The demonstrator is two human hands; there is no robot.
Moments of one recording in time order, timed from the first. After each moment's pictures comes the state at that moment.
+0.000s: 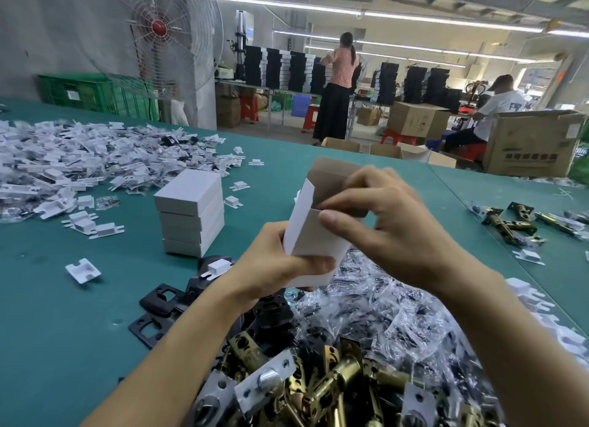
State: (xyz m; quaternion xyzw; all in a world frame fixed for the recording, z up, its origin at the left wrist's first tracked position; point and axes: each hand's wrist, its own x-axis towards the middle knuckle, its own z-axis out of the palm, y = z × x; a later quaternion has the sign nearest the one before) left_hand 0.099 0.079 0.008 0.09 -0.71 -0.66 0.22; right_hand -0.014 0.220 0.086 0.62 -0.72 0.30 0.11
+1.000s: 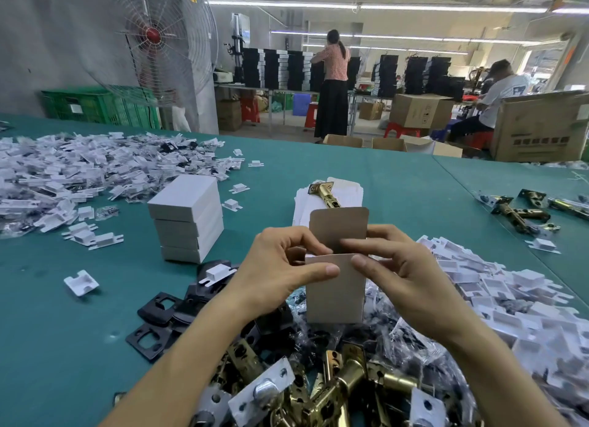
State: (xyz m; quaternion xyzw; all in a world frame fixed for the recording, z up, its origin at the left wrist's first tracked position) left_hand 0.094 0.083 0.000 0.08 -0.77 -0.57 0.27; right_hand -0.040 0.242 0.003 0.52 -0.67 0.53 -0.08
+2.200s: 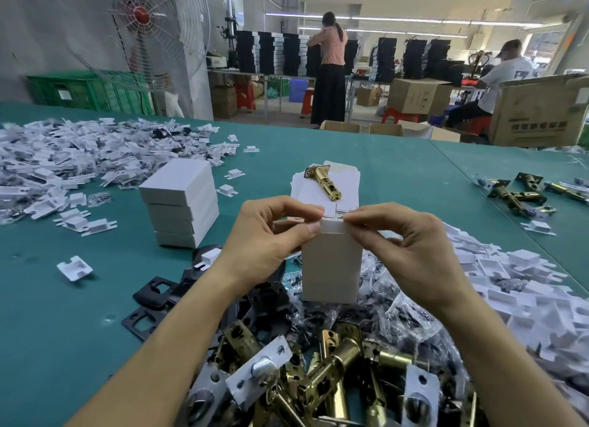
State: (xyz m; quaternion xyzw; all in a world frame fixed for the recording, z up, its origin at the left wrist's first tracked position) left_hand 0.093 0.085 0.008 0.08 -0.72 -0.62 0.32; right_hand -0.040 0.241 0.008 0.50 -0.66 0.56 0.00
